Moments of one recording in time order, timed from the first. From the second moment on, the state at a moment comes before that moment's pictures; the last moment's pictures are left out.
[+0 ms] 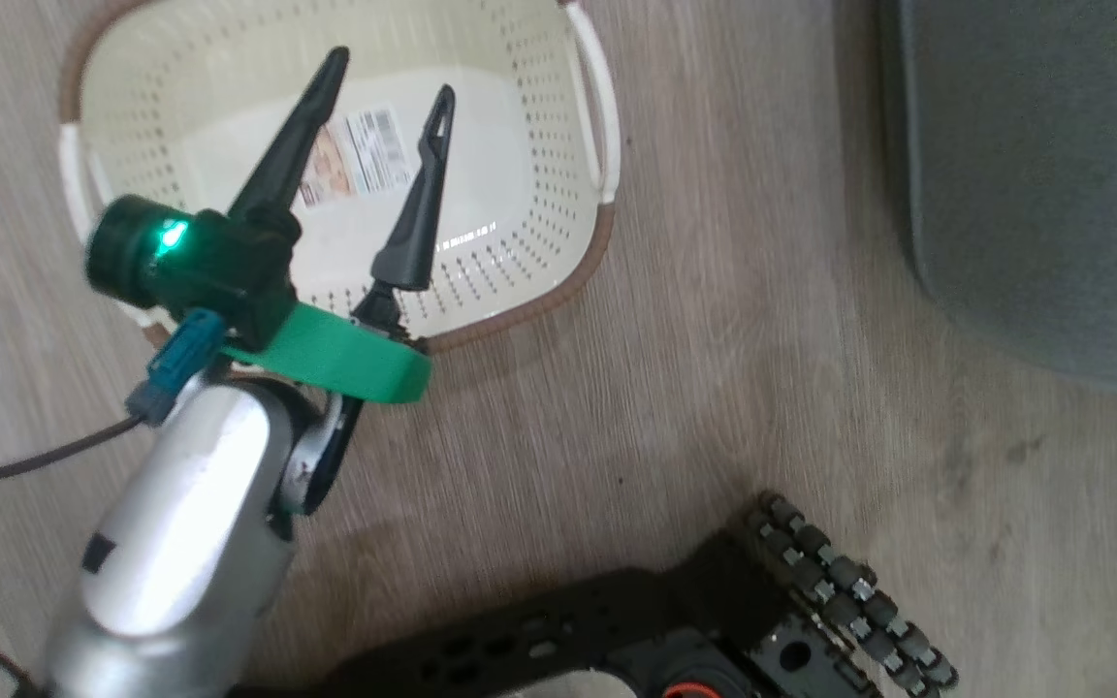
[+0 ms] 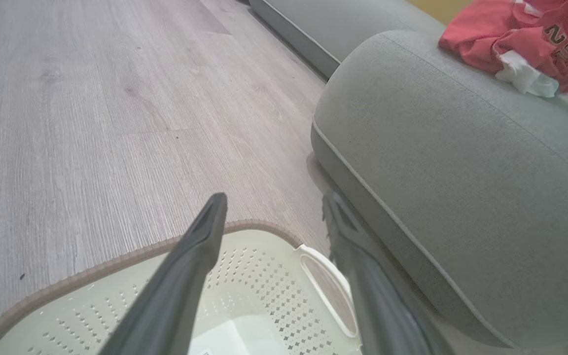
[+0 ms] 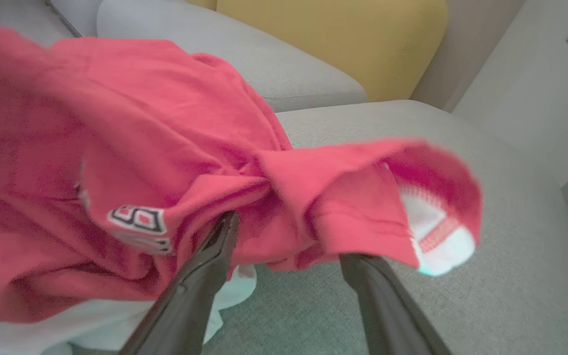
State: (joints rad) left arm -0.53 0.25 -0.46 -0.03 -0.33 0.11 -0.20; right arm -1.24 -0.42 -0.78 1.00 -0.13 0.13 -0.26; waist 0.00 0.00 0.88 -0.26
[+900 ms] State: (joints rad) left arm -0.31 0.12 -0.22 0.30 -0.37 0.03 -0.25; right arm -0.33 -0.20 -0.20 0.29 0.15 0.13 -0.26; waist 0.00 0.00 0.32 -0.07
